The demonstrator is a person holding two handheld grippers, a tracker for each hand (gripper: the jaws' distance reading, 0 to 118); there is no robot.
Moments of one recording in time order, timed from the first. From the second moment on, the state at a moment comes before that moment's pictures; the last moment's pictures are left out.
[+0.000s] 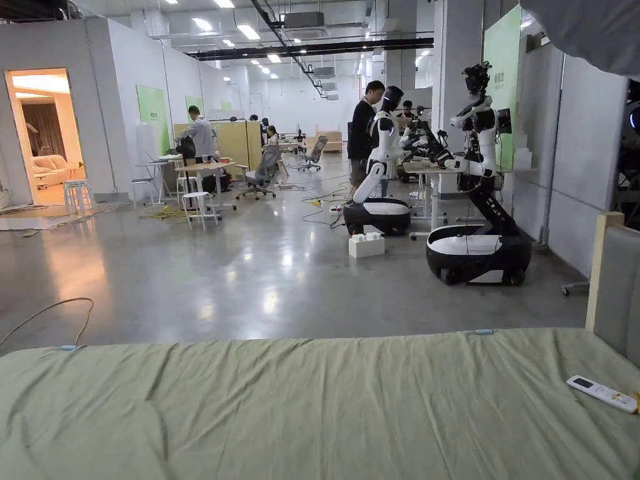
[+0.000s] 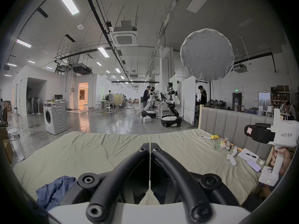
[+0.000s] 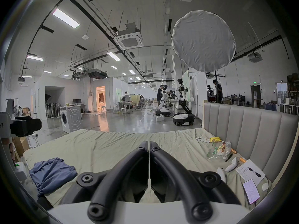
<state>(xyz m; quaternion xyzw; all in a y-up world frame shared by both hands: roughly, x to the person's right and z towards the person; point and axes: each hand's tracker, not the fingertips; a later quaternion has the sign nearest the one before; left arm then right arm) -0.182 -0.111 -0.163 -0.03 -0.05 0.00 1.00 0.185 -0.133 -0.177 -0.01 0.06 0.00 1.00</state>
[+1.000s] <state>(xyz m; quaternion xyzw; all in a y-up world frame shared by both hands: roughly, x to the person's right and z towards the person) -0.439 -0.273 -0.226 -0.36 0.09 0.04 0.93 0.172 -0.185 -0.189 -0.13 0.10 -0.01 0.99</state>
